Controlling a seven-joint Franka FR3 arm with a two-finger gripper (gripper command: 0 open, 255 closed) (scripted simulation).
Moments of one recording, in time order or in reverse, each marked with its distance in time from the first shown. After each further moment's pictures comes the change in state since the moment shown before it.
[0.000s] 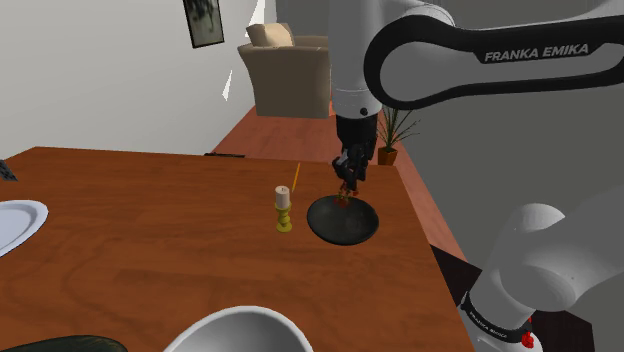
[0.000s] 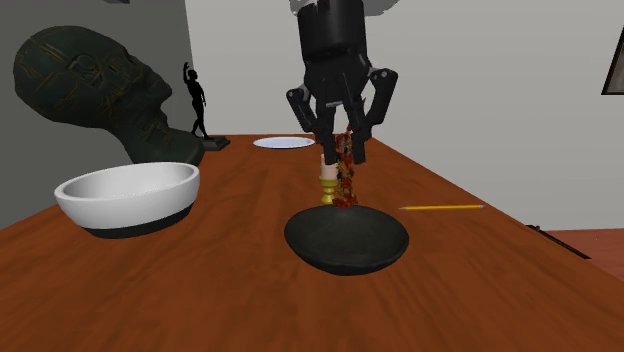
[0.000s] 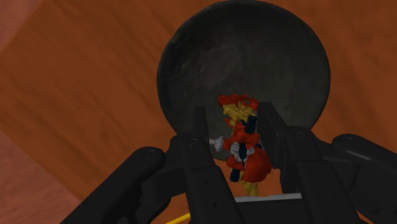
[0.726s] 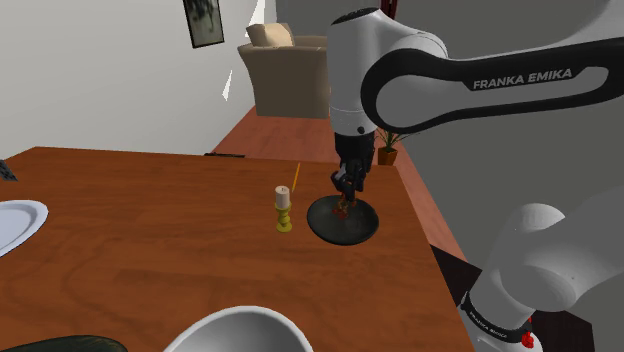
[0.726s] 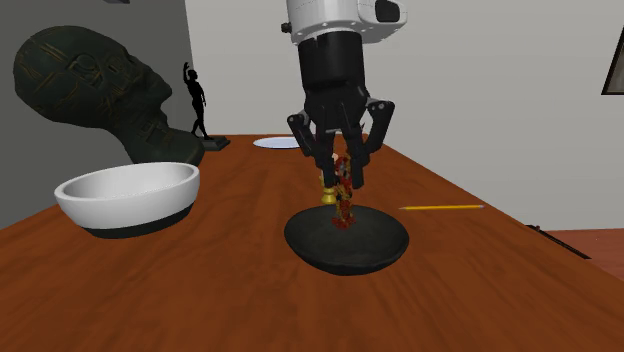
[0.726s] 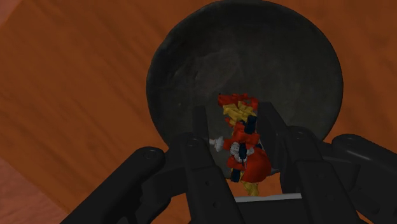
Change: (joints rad) arm 0.004 -0.003 0.008 -0.083 0.006 0.080 0.008
